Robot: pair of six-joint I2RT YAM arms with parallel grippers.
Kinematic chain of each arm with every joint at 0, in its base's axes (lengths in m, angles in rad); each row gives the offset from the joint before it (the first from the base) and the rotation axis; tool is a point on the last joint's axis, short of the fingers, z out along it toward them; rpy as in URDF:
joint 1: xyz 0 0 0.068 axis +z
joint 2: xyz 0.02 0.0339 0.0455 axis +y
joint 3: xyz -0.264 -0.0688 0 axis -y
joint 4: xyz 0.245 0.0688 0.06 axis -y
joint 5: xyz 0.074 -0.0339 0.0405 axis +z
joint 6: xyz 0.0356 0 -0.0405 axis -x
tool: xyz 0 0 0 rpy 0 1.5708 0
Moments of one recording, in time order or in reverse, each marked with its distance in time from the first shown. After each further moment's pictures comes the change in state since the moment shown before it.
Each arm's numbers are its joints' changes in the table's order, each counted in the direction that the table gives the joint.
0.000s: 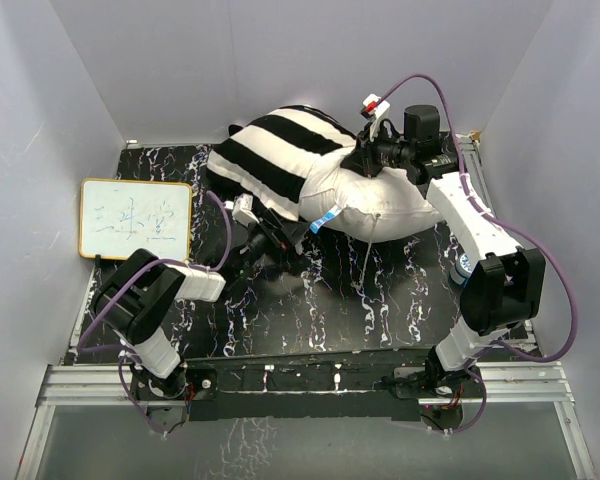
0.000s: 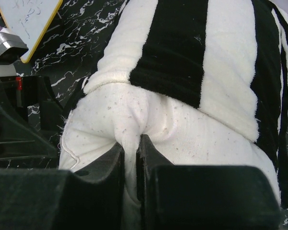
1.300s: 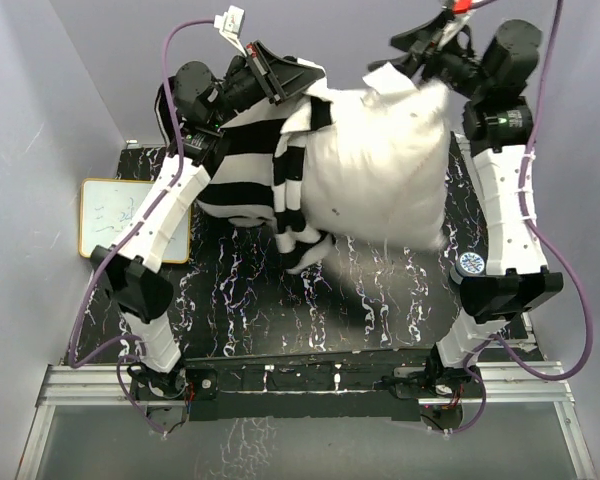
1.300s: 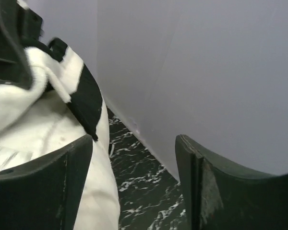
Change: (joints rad) left arm 0.140 0.117 1.463 -0.758 -0.553 0.063; right arm -0.109 0.064 0.684 0.030 0.080 -0.173
